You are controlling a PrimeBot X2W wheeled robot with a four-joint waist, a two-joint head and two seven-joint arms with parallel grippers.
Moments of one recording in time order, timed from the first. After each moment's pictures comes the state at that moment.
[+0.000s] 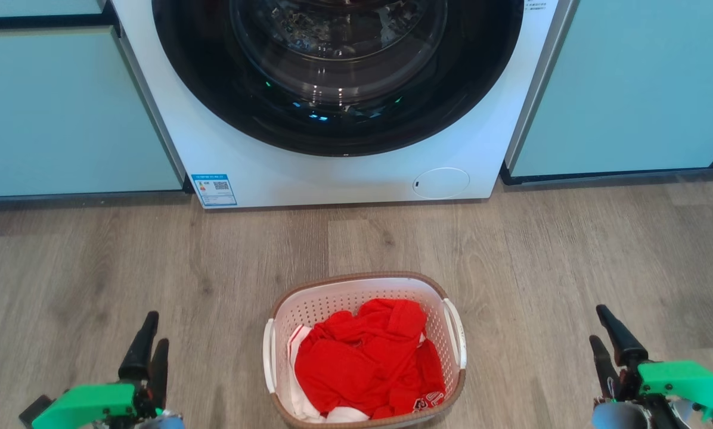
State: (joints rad) left arm 0.04 0.03 0.07 0.36 -1.59 -0.12 0.08; right arm 0.01 -0.03 -0.12 0.35 1.59 0.12 0.07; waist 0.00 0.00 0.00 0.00
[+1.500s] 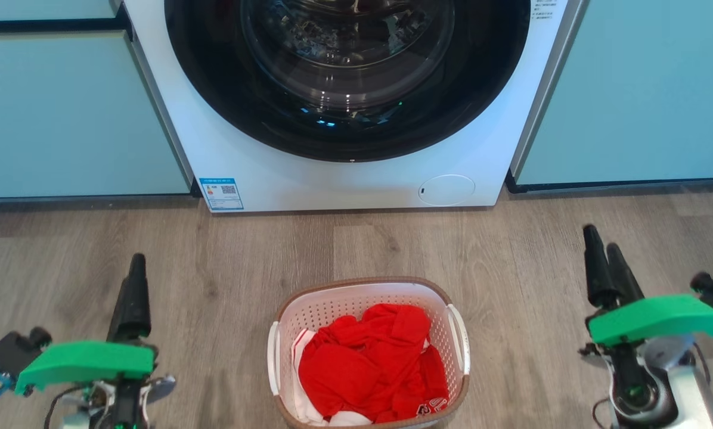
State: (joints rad) left arm 0.01 0.03 0.07 0.14 -1.10 -0.11 -0.05; right arm -0.05 -0.03 -0.03 0.10 0.88 0.12 -0.05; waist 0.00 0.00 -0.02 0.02
